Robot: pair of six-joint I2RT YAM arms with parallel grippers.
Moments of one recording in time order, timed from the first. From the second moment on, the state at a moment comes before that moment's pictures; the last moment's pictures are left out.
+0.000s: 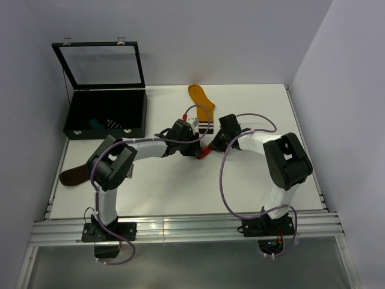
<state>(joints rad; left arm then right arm) -0.71 1.97 1.18 0.03 0.23 -0.57 0.38 1.77 0.96 -0.15 -0.07 0.99</state>
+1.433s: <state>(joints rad) -0.91 1.88 1.05 0.20 -0.19 -0.20 0.38 1.81 1.00 -0.16 -0.12 0.94</state>
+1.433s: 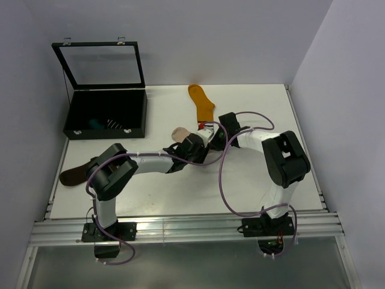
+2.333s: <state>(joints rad) -0.94 1.87 1.05 0.22 -0.24 -0.15 0.38 1.82 1.01 -0.16 -0.14 0.94</state>
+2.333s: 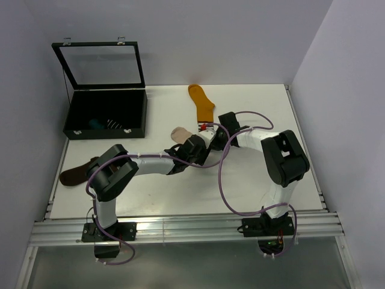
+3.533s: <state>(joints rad) -0.94 1.94 1.11 0.19 -0.33 -0.14 0.38 1.84 1.03 -0.16 -0.16 0.93</state>
